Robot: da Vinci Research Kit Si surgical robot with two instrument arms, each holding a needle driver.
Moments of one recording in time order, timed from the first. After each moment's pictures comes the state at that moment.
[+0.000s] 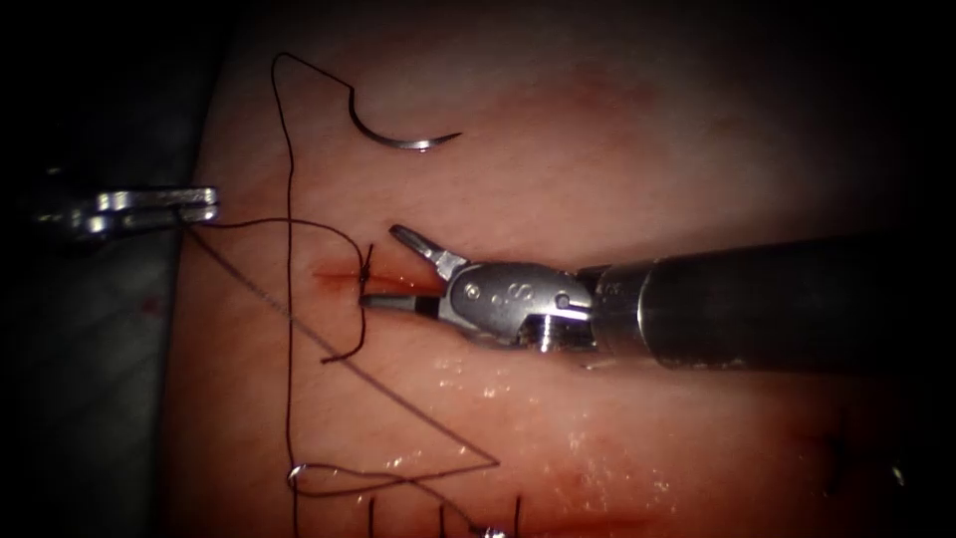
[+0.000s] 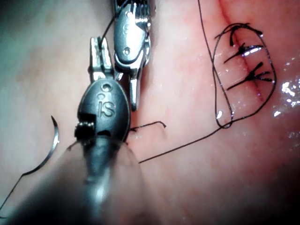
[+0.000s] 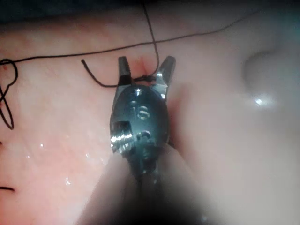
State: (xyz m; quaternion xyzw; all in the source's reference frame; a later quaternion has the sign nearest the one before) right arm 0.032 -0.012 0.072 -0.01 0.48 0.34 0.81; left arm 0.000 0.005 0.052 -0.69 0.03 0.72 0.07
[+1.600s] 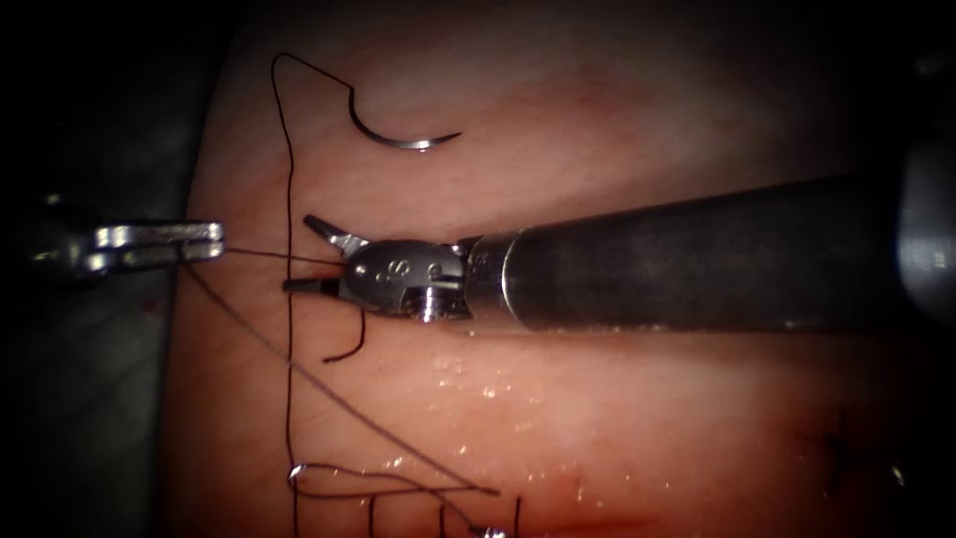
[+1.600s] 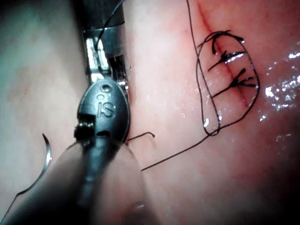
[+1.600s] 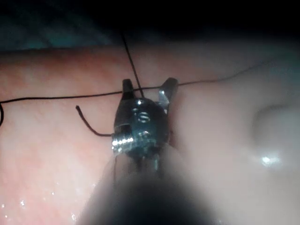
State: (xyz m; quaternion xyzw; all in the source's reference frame) right arm 0.041 -0.011 0.074 -0.08 0.50 0.28 0.81; left arm -0.001 0.003 0.050 -0.70 0.04 0.71 0.06
